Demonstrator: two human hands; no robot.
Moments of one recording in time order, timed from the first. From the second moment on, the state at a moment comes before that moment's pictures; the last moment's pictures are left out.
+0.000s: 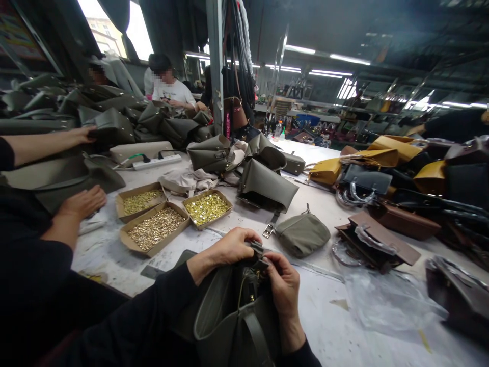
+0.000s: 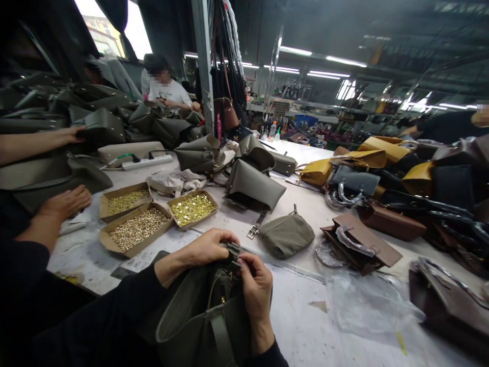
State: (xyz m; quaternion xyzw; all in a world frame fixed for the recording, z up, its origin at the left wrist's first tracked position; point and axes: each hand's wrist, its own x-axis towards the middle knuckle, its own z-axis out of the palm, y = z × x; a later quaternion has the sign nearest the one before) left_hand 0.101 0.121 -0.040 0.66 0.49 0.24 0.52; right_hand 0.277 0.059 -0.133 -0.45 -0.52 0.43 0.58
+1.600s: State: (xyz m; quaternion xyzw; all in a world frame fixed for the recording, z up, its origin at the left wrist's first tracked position) left_hand 0.086 0.123 -0.046 0.70 0.50 0.19 0.48; right_hand 0.262 0.054 -0.127 -0.45 -0.66 0.15 0.58
